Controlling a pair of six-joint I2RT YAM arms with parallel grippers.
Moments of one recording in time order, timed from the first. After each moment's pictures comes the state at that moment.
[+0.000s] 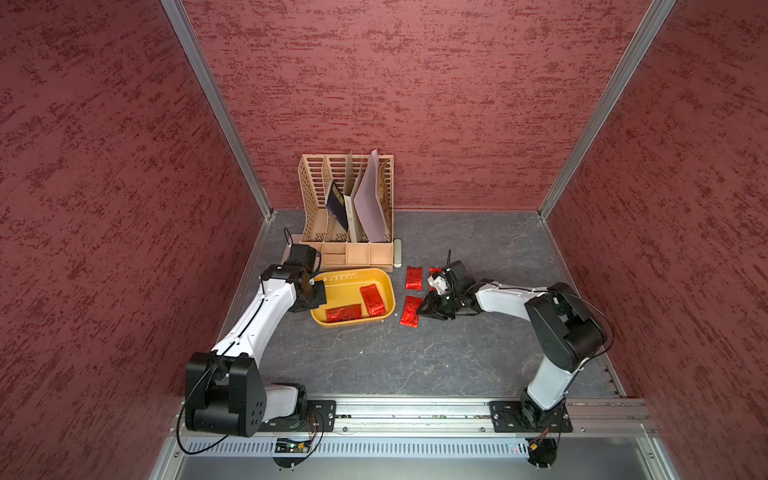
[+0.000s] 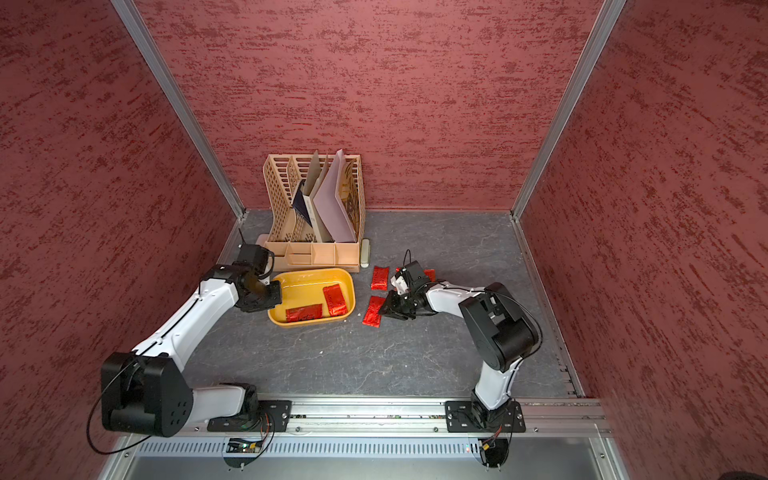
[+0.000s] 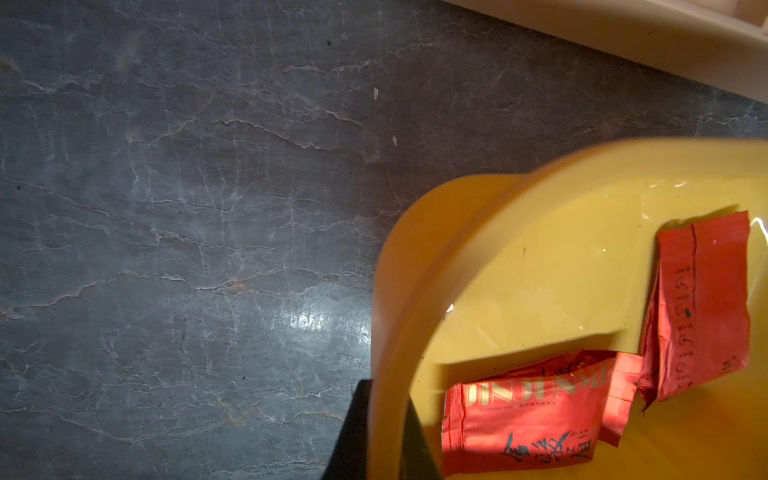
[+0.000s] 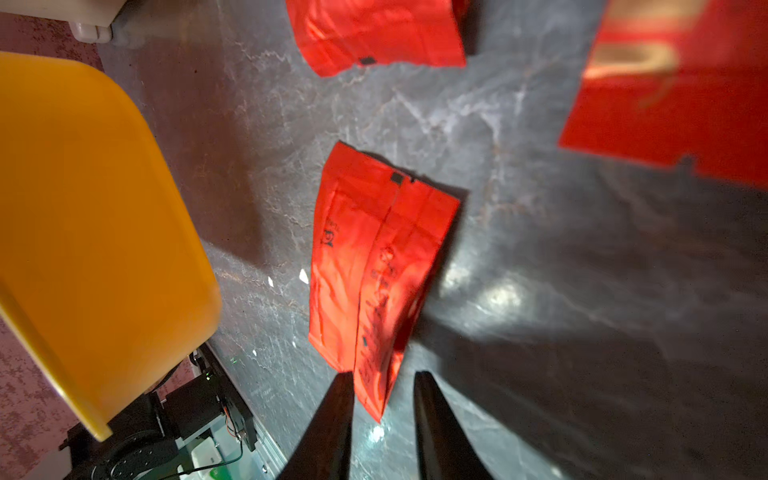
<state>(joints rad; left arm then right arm) -0.09 1.31 0.99 -0.96 -0.05 -0.32 0.50 1.76 0.91 -0.21 -0.59 0.68</state>
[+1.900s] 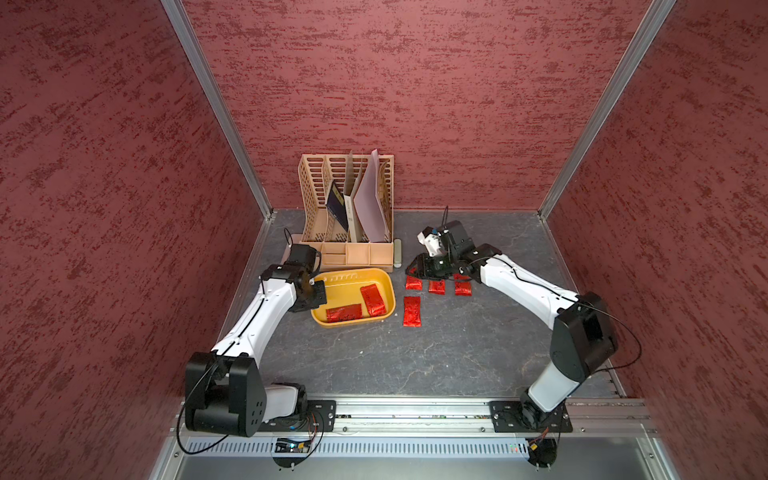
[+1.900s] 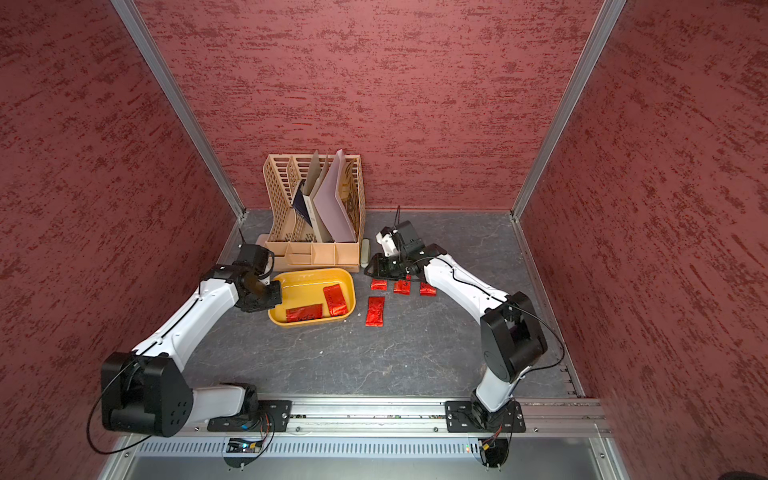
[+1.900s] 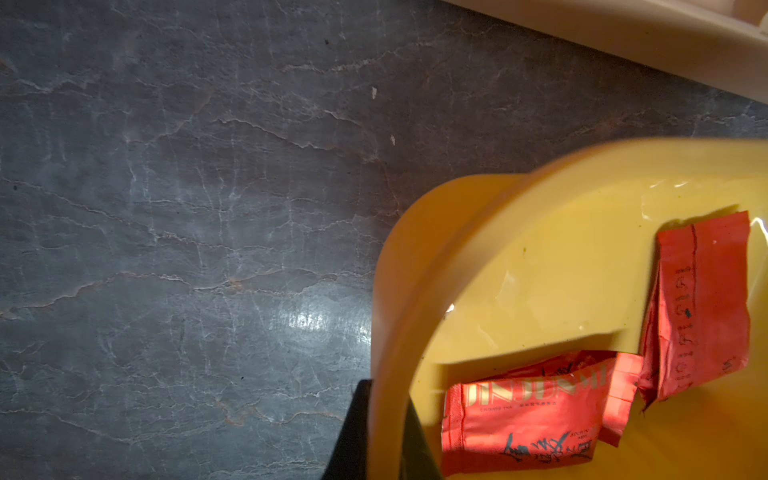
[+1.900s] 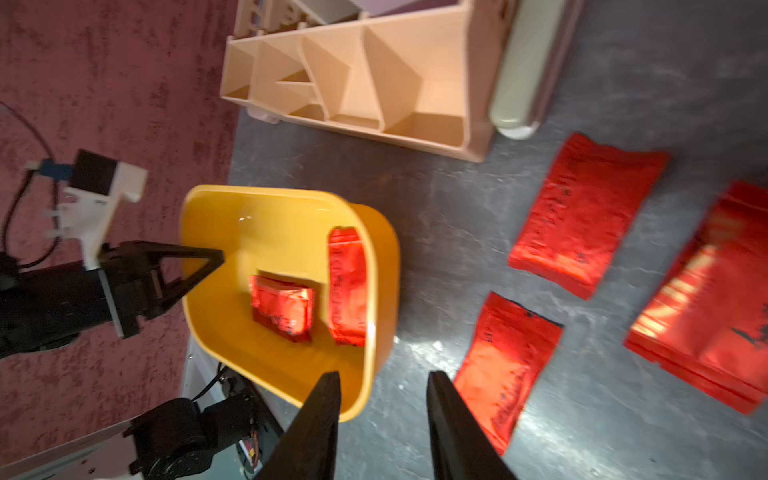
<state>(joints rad) -0.09 1.31 0.99 -0.96 -0.04 -0.32 0.58 1.71 1.40 -0.52 -0.48 0.54</state>
